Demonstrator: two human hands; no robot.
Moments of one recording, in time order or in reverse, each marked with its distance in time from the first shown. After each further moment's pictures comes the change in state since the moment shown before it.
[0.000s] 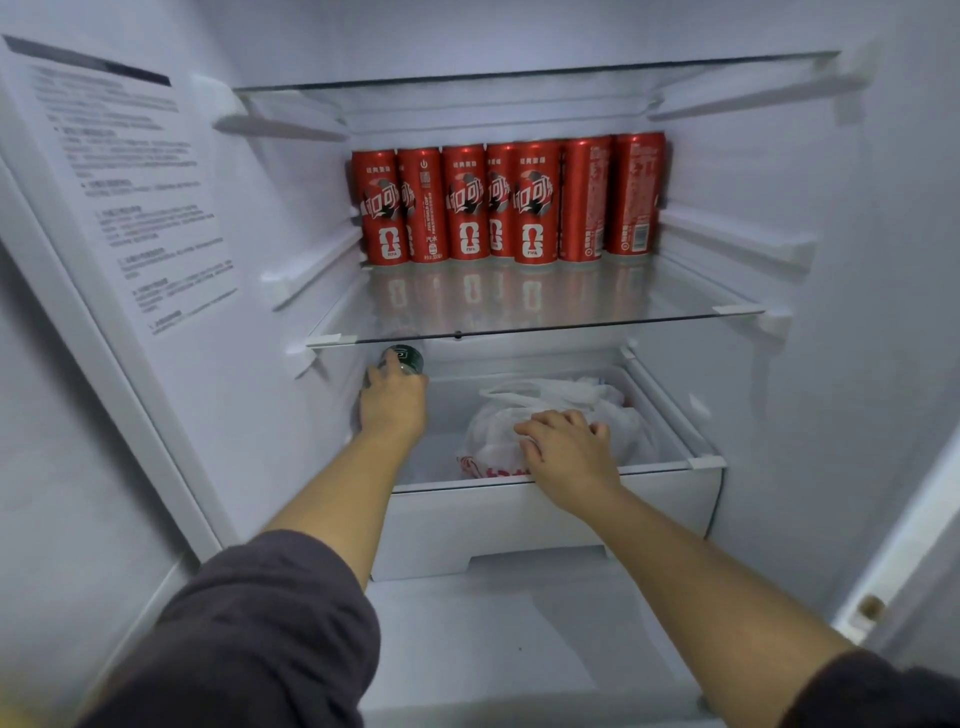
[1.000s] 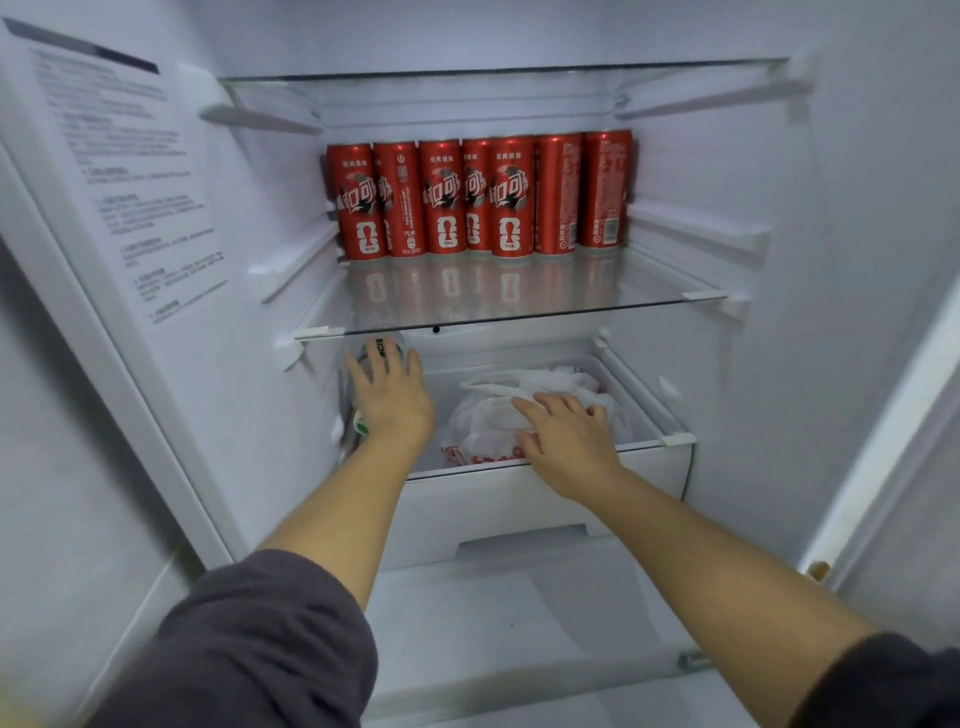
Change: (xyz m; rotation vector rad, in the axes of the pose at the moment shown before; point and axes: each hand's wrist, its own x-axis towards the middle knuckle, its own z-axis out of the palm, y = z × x) left_hand -0.024 0.024 -0.010 0.227 0.001 -0.007; right_hand -0.020 0.004 -0.017 -0.073 0.012 0.025
